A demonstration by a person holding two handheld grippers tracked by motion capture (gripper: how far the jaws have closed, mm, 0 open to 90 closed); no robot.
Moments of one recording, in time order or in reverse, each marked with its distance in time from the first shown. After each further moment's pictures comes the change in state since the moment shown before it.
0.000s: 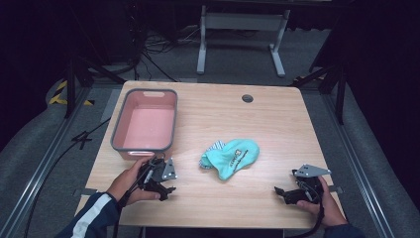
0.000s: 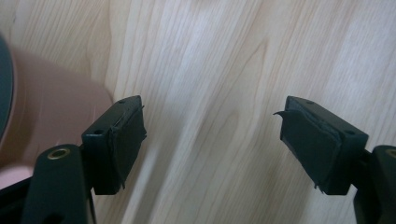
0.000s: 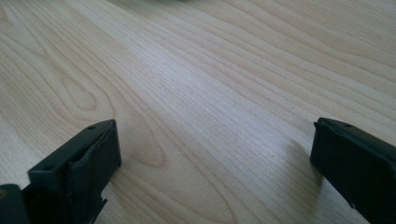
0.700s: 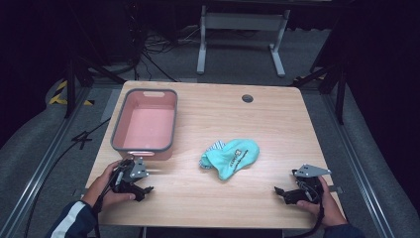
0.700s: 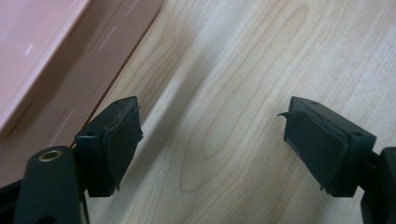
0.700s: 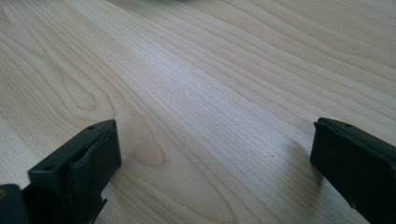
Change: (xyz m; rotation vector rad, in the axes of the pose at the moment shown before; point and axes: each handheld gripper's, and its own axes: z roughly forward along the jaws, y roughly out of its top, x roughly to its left) left arm 0.021 -0.078 -0.005 -0.068 0.014 -0.214; right arm 0.000 0.000 0.000 0.000 0.000 0.000
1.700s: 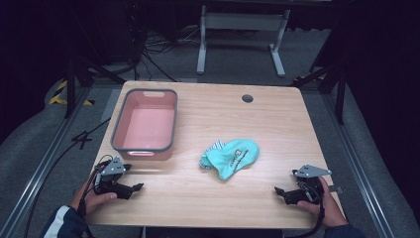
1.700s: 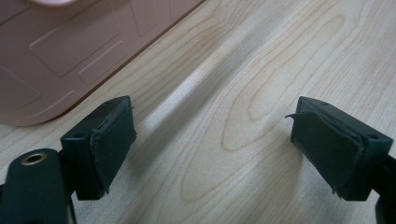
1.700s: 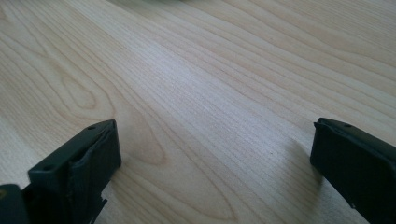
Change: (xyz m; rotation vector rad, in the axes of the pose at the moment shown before) left arm 0.024 -0.052 0.005 -0.216 -0.061 -0.205; right arm 0.000 -0.001 -0.001 0.000 -0.003 0.003
